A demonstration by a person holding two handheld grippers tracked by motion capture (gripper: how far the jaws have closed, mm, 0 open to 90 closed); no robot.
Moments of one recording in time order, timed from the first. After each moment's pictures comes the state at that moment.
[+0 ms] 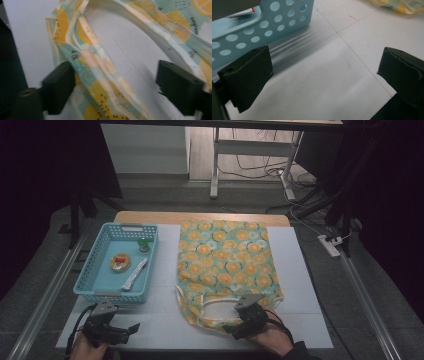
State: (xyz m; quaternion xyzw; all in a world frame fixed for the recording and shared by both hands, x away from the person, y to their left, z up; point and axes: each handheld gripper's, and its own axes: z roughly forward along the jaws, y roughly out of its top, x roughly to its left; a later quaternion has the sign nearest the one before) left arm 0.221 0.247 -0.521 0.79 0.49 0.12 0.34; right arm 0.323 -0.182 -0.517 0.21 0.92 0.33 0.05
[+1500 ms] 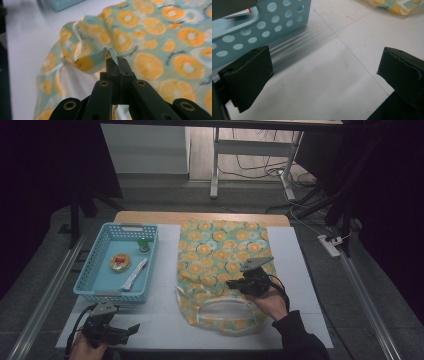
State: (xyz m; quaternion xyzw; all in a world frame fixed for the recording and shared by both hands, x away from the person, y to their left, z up) left arm 0.220 0.248 -0.521 0.79 0.49 0.12 0.35; right arm 0.401 -0.177 -0.459 0.21 0.89 0.39 0.05
